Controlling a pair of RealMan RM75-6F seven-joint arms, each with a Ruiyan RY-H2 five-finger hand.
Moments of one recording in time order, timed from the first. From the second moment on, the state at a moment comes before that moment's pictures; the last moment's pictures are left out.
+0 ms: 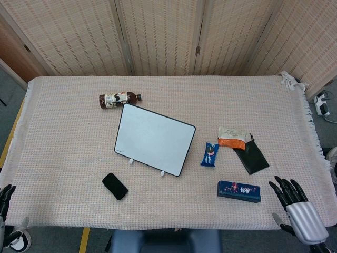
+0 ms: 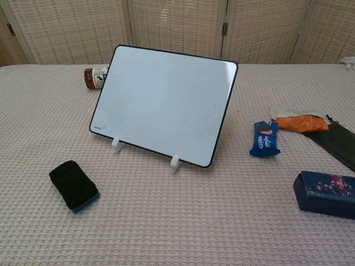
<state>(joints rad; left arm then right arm) 0.09 -1.16 0.18 -1.63 1.60 1.86 0.11 -0.07 -1.06 -0.14 -1.69 -1.79 1.55 -0.11</state>
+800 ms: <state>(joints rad) -0.20 -1.18 0.03 -1.69 1.60 1.31 0.64 -0.04 -1.08 -0.13 -1.71 -1.75 1.48 -0.15</state>
